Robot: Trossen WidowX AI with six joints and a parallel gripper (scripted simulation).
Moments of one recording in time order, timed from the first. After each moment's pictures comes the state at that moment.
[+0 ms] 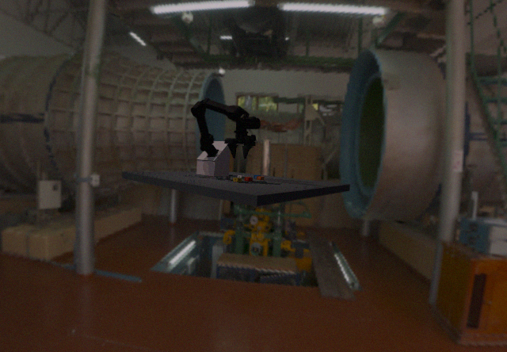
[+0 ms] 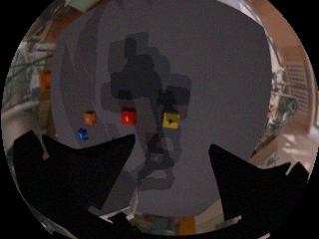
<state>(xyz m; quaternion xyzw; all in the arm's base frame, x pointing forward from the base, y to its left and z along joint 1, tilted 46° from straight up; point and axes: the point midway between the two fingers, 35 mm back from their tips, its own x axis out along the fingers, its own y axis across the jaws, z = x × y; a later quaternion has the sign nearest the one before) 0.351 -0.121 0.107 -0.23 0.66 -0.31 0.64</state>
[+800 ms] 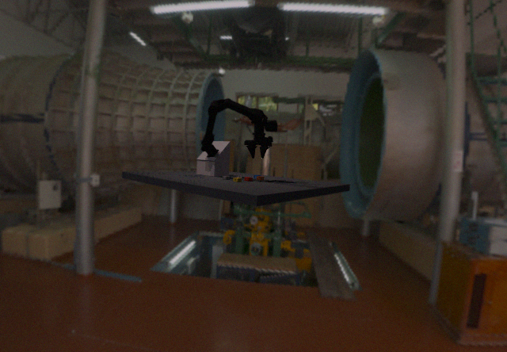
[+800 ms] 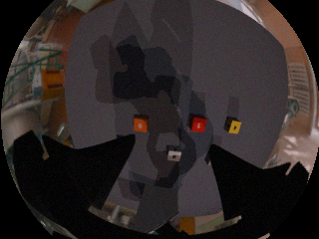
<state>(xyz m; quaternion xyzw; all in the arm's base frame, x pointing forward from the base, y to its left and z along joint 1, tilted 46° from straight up) 0.359 -0.006 -0.005 -0.23 0.67 -0.30 0.64</state>
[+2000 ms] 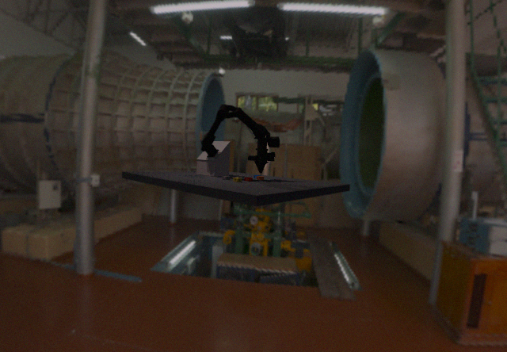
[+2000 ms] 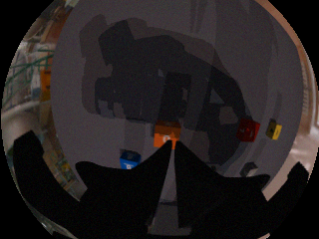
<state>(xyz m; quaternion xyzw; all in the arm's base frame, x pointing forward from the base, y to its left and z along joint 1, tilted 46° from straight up) 0.333 -0.019 -0.113 -0.23 0.67 -0.31 0.64</state>
